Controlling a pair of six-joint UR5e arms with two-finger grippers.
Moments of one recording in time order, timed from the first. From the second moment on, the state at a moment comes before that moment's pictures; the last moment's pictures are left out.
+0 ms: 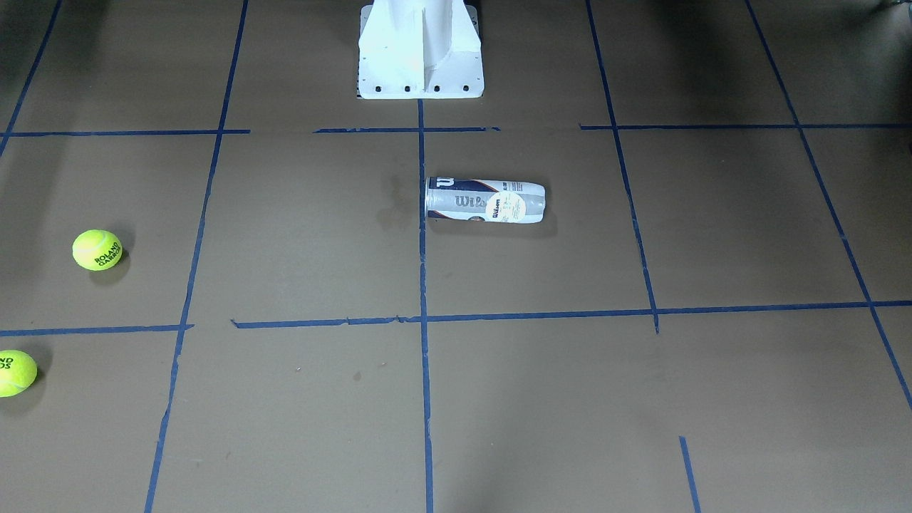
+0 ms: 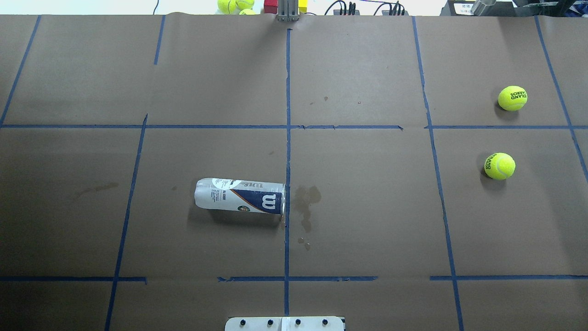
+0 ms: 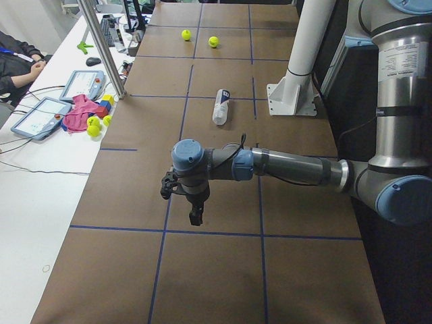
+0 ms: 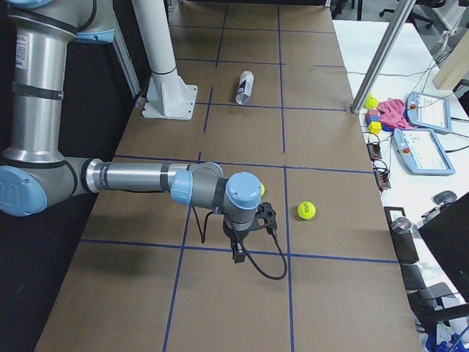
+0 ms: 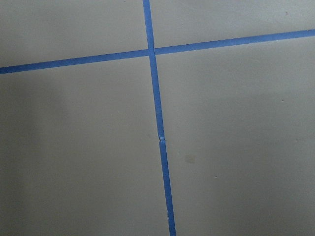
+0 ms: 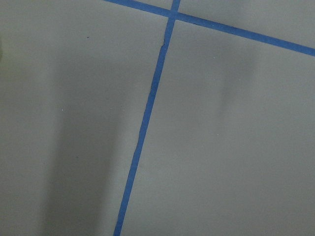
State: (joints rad) left arm -1.51 -1.48 -1.80 -1.43 -2.34 0.08; right arm 1.61 -1.75 1.78 -1.74 2.31 -0.36
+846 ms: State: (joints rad) left arm -1.48 -1.53 -1.80 -1.55 -2.35 0.08; right arm 1.61 -1.73 1.81 -1.73 2.31 -0.36
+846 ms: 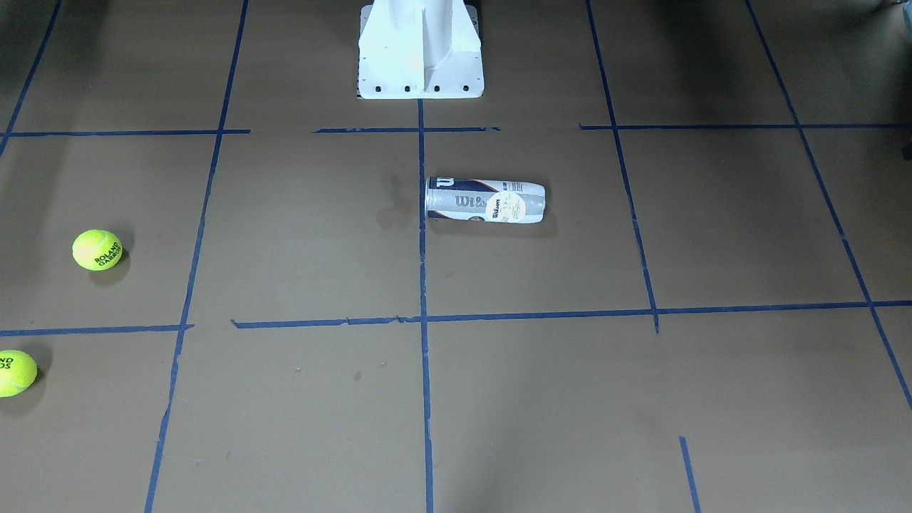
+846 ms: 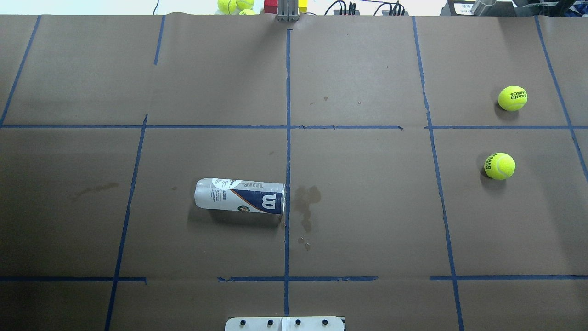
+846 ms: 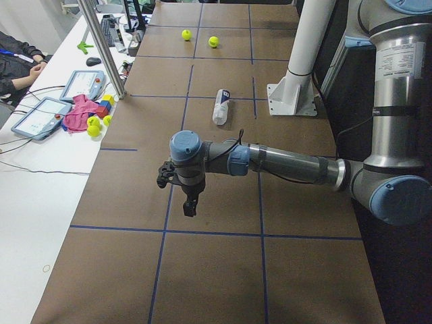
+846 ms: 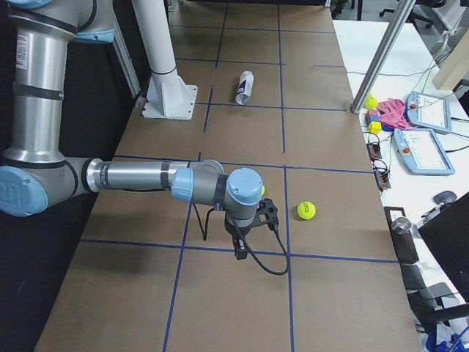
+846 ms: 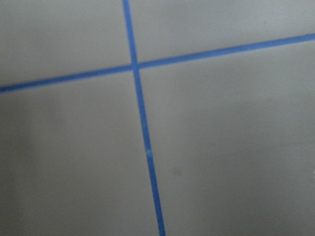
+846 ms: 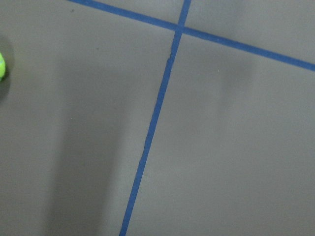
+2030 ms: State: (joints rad) left arm -1.17 -1.77 -1.86 -2.02 -2.34 -0.04; right arm 1.61 -1.61 1.82 -1.73 2.32 -0.34
